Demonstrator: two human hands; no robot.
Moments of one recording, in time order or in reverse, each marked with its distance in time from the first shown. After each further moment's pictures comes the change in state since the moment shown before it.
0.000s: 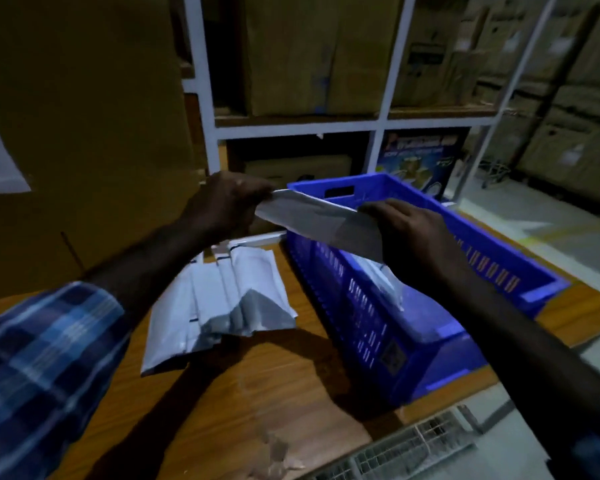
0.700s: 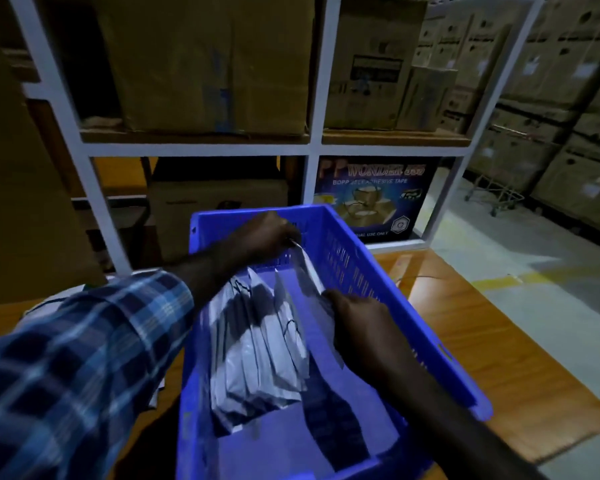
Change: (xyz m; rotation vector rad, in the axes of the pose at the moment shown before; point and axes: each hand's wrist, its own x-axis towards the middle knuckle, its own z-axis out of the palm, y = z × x) left_hand 0.191 0.037 0.250 -0.020 -0.346 -0.104; right_hand -0.061 0.203 0.060 0.112 -0.449 0.248
